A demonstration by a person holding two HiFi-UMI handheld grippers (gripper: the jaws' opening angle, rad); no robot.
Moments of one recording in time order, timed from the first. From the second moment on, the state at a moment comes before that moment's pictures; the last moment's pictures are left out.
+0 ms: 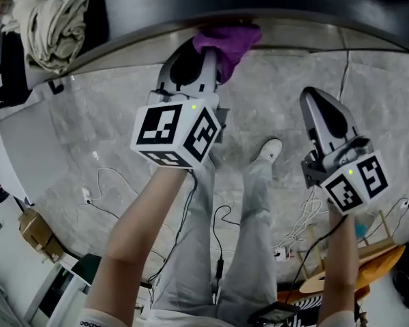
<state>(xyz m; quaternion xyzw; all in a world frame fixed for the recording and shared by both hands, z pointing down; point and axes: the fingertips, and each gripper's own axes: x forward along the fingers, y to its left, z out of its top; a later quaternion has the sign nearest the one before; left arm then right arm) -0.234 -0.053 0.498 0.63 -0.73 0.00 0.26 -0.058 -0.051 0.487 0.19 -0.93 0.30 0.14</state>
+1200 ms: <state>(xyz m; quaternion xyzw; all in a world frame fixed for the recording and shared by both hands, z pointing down) -0.474 0.106 0.498 0.50 -0.83 0.08 0.24 -0.192 0.022 0.481 0.13 -0.93 0.32 0.17</state>
